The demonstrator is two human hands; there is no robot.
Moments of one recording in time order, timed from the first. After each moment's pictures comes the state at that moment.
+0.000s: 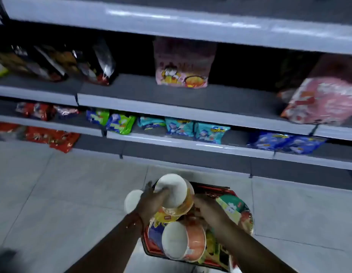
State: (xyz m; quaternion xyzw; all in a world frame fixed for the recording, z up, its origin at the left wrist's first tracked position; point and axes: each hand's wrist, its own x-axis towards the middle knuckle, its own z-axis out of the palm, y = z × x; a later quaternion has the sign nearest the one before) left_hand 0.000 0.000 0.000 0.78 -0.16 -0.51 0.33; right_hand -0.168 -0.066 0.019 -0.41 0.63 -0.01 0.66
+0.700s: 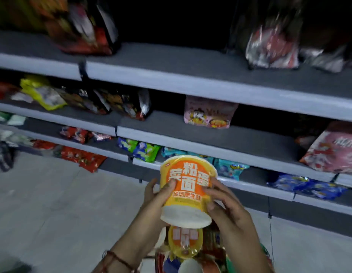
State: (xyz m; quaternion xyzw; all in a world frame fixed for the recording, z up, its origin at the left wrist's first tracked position) left_hand 0.037 -0.001 0.202 0.56 -0.01 -0.56 0.61; right_hand -0.130 -0.064 0.216 -0.53 0.43 -0.30 0.67
